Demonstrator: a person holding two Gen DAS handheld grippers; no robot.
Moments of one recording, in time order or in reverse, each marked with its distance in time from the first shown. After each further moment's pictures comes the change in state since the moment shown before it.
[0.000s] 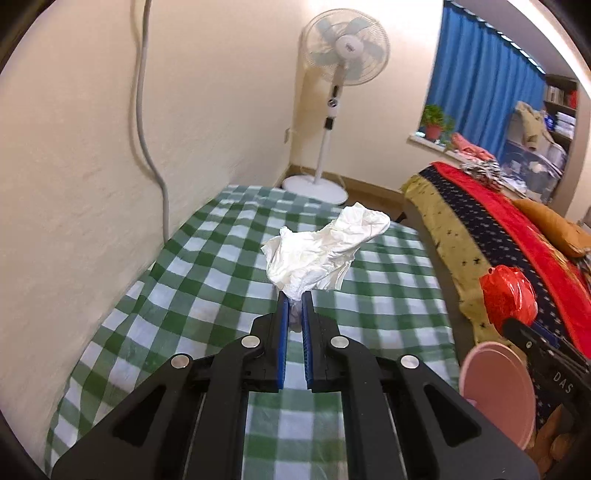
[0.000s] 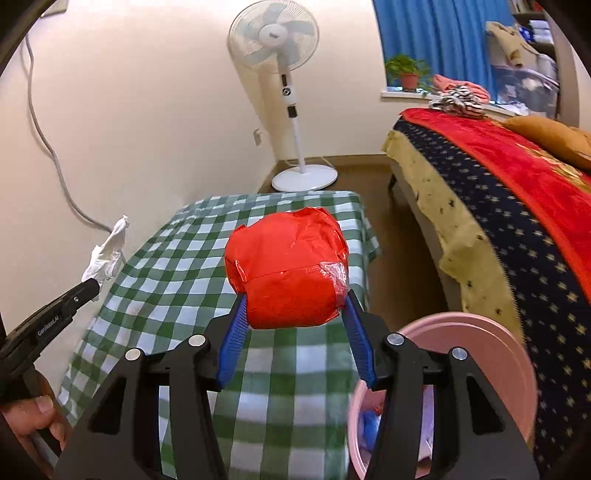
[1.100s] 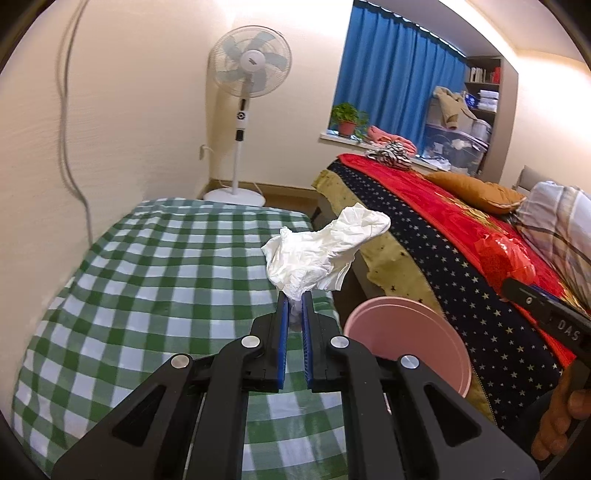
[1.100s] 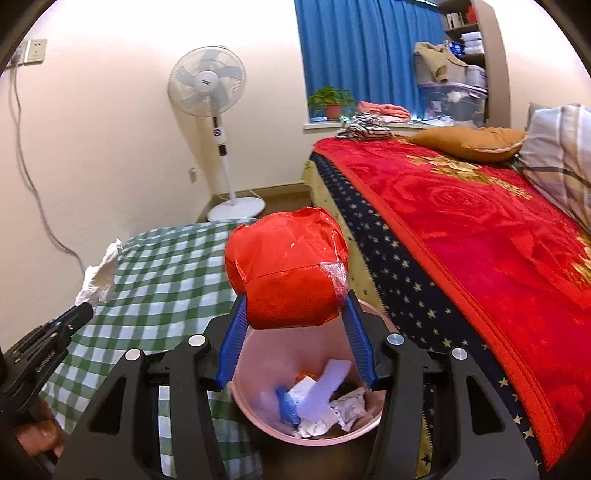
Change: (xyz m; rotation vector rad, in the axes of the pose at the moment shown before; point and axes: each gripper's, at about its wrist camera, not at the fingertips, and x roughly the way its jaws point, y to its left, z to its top) left arm -0.072 -0.104 -0.067 0.147 -0.047 -0.247; right arm -0.136 -0.091 -0.049 0.080 -0.131 -0.236
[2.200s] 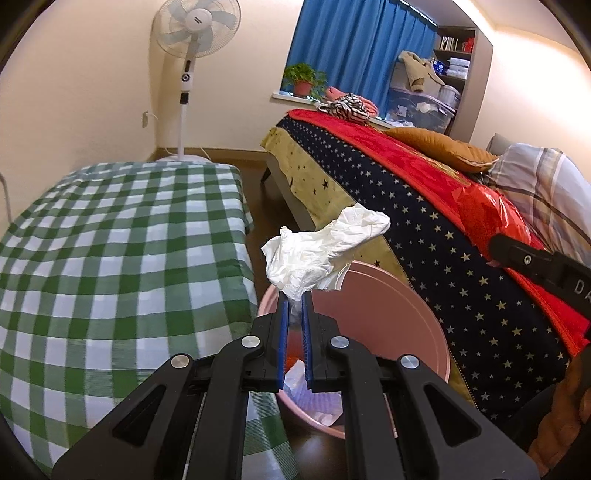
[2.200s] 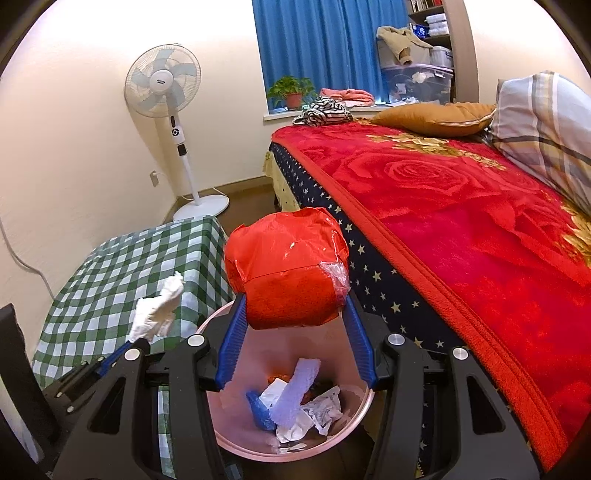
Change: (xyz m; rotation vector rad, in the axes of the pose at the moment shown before) left arm 0.090 -0.071 -0.034 0.043 0.137 -0.153; right arm 0.033 -0.035 -0.003 0.093 0.030 -0.103
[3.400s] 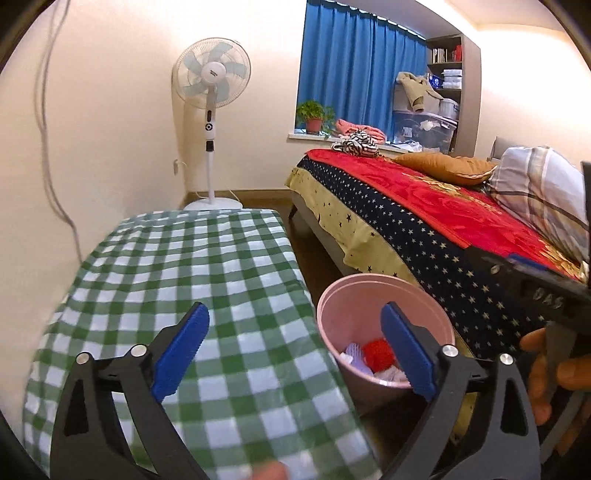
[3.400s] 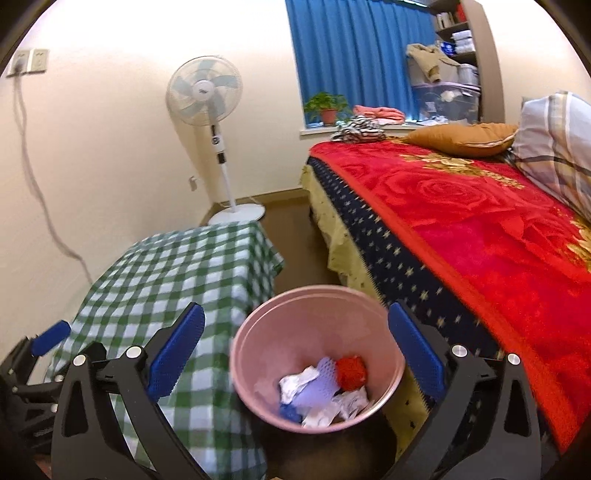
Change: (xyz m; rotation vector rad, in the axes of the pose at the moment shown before) left arm -0.138 0.028 -0.011 0.092 -0.142 0.119; right arm -0.059 0.032 -0.028 -0.065 -0.055 0.129
